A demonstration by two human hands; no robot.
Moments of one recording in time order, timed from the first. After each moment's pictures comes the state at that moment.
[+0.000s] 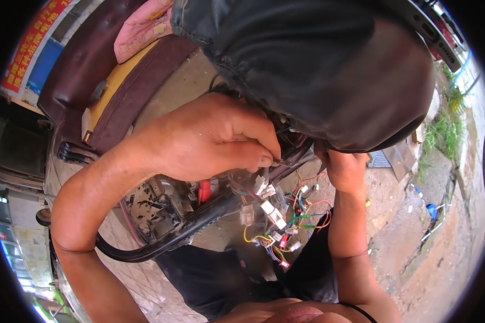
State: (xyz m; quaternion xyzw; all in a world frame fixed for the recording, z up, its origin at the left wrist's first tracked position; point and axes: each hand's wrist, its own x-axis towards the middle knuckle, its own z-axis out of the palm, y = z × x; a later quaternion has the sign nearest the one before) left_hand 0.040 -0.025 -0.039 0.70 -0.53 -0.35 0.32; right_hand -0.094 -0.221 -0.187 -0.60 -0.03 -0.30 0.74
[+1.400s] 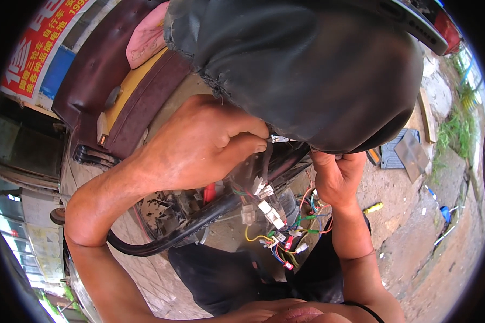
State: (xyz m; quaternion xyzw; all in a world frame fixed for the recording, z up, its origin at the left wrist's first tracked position) left_hand 0.021 -0.029 -0.032 0.78 -0.60 -0.04 0.18; right_hand -0.099 -0.201 -0.186 -0.66 0.00 -0.41 0.63
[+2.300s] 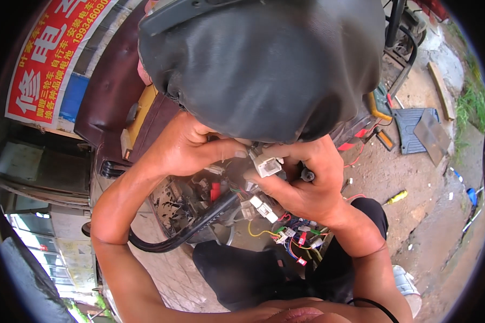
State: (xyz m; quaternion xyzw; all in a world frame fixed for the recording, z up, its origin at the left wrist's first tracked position) left_hand 0.031 -0.022 -0.040 0.78 -0.53 -0.19 0.29; right_hand -0.104 -0.173 -0.155 -0.65 -0.07 -0.48 0.59
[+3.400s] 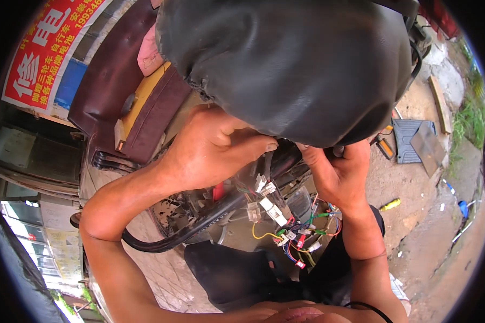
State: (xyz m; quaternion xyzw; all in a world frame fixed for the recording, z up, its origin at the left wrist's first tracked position) left_hand 0.018 -0.031 -0.056 0.77 -0.54 -0.09 0.32; right_hand -0.099 -0.196 -0.174 -0.68 0.02 -0.42 0.61
